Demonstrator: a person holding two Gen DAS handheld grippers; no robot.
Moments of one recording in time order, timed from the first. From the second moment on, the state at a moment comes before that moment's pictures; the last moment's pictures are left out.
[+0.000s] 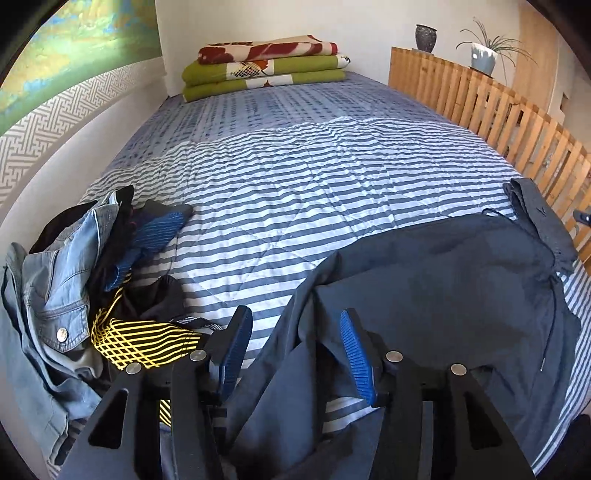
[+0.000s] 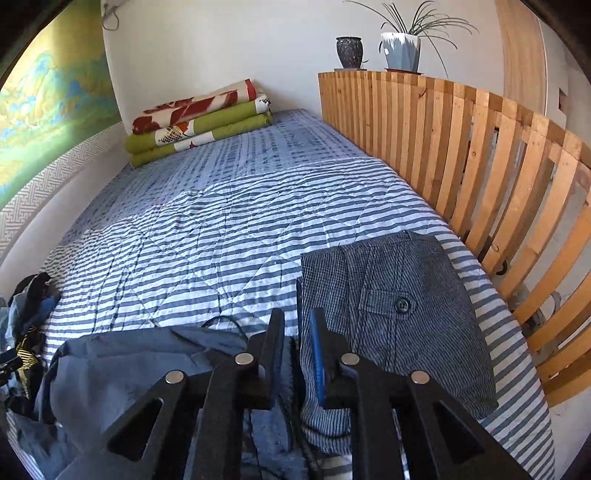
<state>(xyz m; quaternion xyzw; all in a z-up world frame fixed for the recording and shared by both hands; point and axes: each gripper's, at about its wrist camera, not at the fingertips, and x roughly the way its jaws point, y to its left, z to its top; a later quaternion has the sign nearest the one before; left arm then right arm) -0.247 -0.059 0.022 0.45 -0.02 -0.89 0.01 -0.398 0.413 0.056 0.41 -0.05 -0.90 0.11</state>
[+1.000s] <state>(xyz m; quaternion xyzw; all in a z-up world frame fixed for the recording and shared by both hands) -0.045 -0.307 -0.055 0.47 0.25 -0.83 0.18 -0.086 0.191 -0.031 0.51 0.08 -0.75 0.41</state>
